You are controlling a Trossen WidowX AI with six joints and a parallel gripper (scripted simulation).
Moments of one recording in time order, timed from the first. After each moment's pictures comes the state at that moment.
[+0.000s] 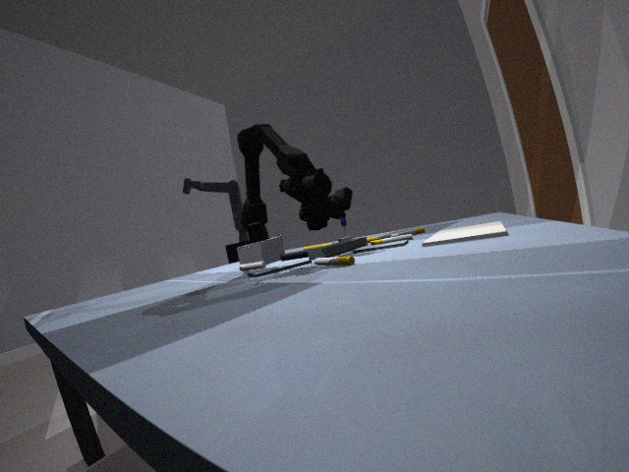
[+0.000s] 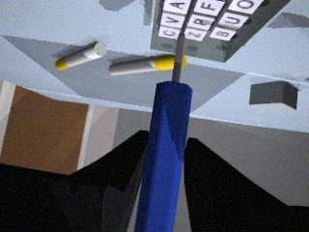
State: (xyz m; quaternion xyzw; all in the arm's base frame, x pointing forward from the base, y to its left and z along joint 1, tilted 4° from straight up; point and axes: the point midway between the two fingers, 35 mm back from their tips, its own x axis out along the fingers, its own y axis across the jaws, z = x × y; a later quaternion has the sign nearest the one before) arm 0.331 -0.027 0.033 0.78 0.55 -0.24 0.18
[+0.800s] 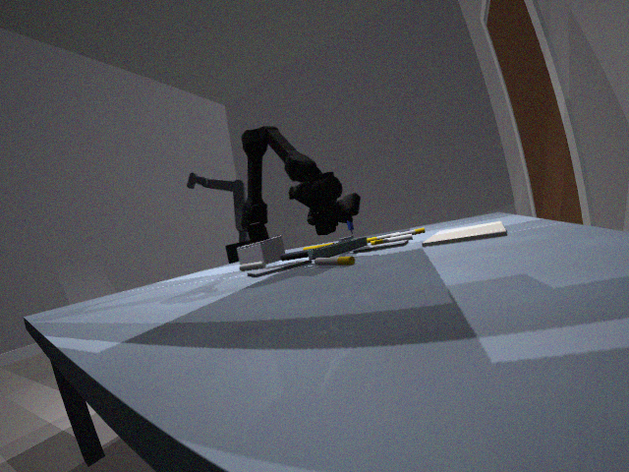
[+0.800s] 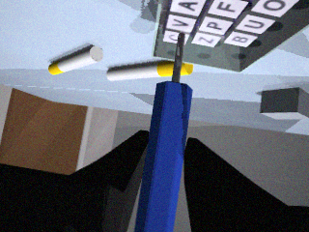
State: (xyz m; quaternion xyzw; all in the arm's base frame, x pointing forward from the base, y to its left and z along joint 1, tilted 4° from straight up) arm 0.343 -0.004 0.014 0.78 0.55 -0.24 0.18
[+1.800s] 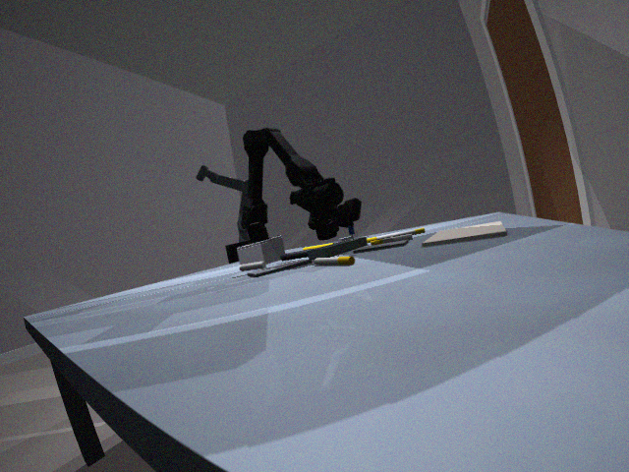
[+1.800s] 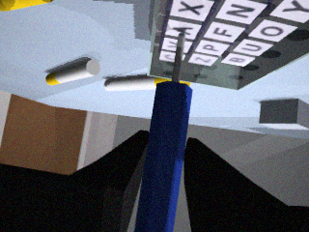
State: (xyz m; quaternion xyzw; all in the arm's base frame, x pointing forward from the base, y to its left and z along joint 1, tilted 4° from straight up) arm 0.342 -0.005 0.000 0.78 0.55 -0.24 0.17
